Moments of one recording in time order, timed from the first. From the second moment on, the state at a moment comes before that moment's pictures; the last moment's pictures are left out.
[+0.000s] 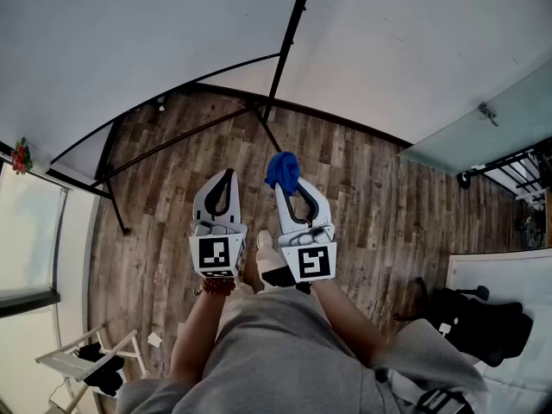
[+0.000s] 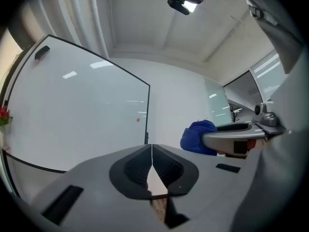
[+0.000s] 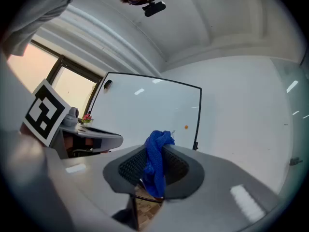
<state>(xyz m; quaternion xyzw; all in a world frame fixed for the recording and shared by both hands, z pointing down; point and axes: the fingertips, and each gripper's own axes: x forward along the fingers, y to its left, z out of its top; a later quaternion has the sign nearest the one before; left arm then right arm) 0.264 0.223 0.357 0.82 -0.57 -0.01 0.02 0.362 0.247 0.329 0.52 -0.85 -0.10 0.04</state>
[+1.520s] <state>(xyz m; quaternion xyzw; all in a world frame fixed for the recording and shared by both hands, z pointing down) 0.358 -0.056 0.400 0.83 -0.55 0.02 0.03 0.473 -0.056 0.391 0.51 -0.86 0.01 0.01</state>
